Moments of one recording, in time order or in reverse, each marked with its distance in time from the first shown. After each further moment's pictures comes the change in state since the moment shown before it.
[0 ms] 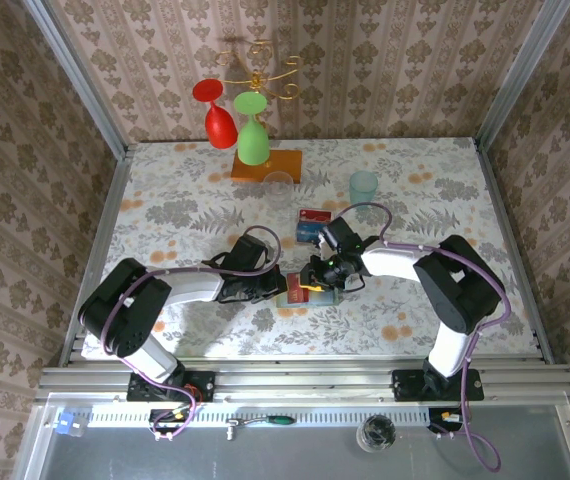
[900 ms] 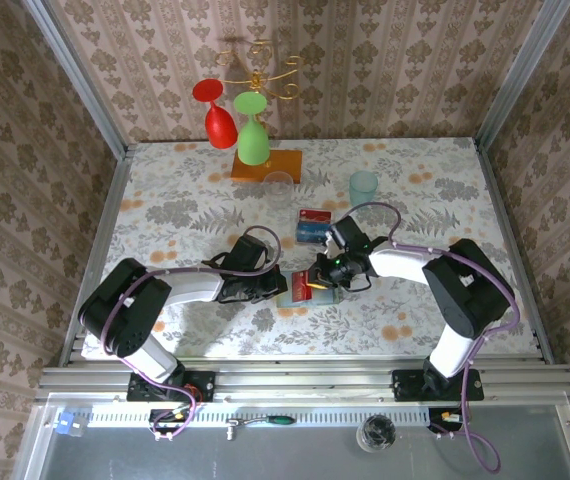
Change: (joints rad) left arm 0.000 0.000 -0.001 0.002 0.000 0.000; right arm -0.045 -0.053 -0.040 0.006 -0.003 -0.004
